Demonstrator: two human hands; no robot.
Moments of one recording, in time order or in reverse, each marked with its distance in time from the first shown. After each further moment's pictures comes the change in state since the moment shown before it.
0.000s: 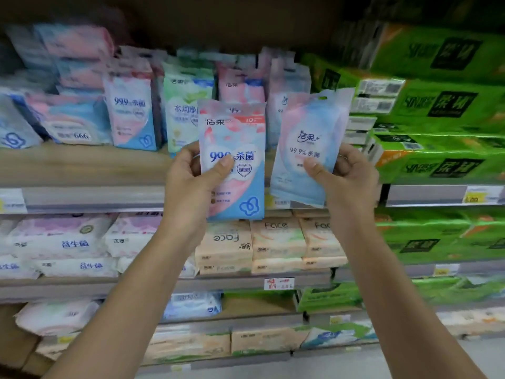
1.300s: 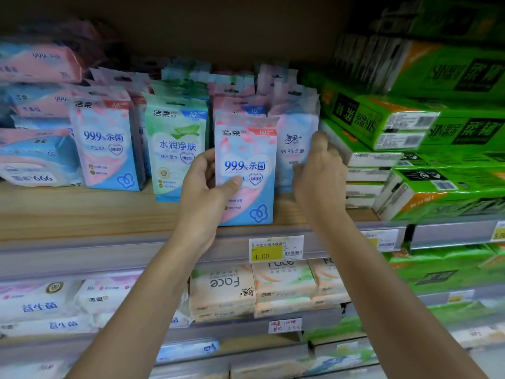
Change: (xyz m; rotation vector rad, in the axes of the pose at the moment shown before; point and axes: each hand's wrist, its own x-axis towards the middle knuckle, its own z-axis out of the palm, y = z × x) left_hand 0.092 -0.017 0.019 0.082 -0.126 0.027; right_hand 0.090 0.011 0.068 -1.232 0.031 -0.199
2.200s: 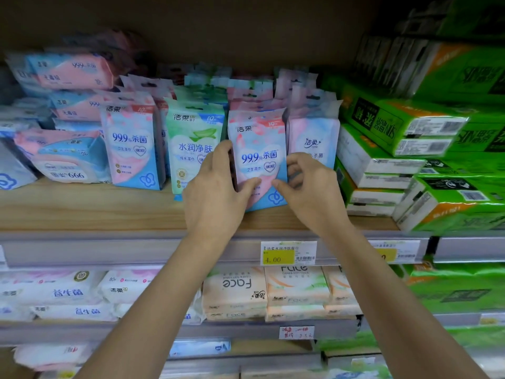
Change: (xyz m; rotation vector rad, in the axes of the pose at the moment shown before) left_hand 0.002 0.003 -0.002 1.092 0.256 0.409; right_hand -0.007 0.003 0.020 0.502 -0.125 -0.282
